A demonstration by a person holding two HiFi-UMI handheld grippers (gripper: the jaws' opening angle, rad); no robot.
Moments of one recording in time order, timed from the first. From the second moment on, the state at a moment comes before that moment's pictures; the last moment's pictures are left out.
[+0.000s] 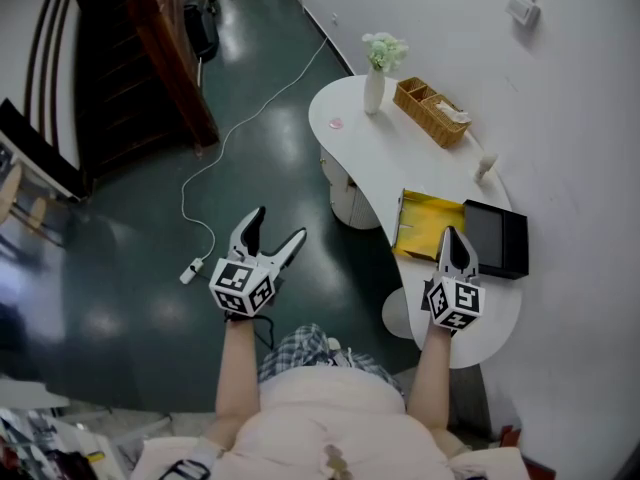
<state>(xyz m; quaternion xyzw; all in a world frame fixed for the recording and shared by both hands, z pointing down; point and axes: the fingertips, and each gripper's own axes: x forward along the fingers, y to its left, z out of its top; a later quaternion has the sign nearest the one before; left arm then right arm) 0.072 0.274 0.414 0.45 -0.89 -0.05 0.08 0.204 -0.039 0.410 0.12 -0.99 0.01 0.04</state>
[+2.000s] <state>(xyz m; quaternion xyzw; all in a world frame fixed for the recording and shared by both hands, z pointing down) -0.324 0.016 0.492 0.57 -0.81 0.01 0.12 -0.139 -0.185 0.430 0.24 -0.97 0.05 0.04</state>
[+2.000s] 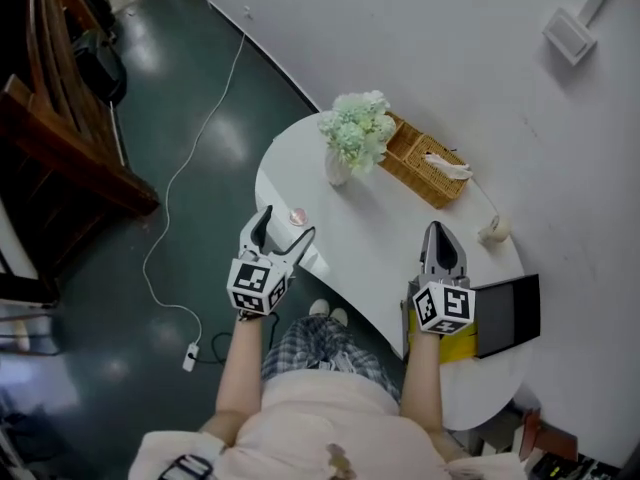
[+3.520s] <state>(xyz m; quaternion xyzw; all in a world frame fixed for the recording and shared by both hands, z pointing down) -0.373 -0.022 0.683 0.48 -0.79 0.18 0.33 -0.296 -0.109 0.576 0.04 -0.98 0.11 0.18</state>
